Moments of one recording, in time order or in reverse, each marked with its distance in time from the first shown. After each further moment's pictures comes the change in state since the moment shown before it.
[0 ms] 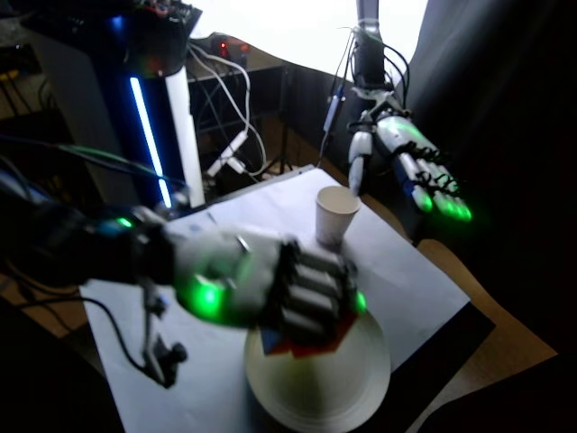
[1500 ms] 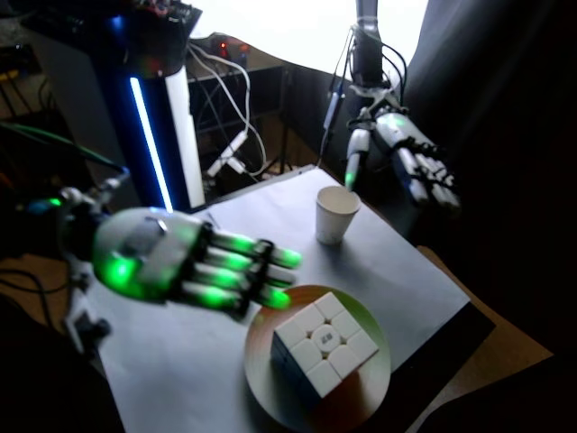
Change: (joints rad) left arm 0.106 0.067 -0.079 -0.024 -0.107 -0.014; right arm -0.256 0.351 -0.430 -0.016 0.250 -0.137
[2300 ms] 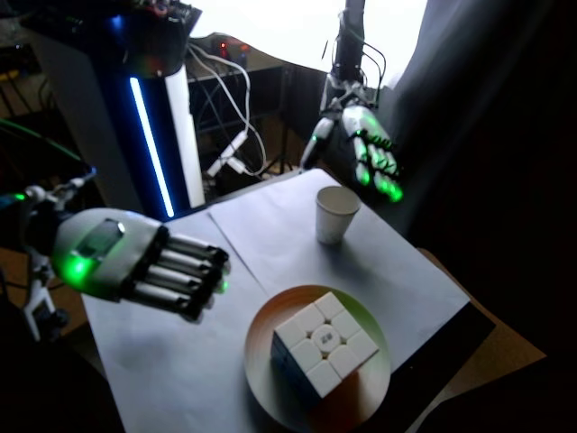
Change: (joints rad) left arm 0.371 0.044 -0.143 -0.093 -0.241 -0.074; right arm -0.106 0.051 -0.063 0.041 0.047 0.000
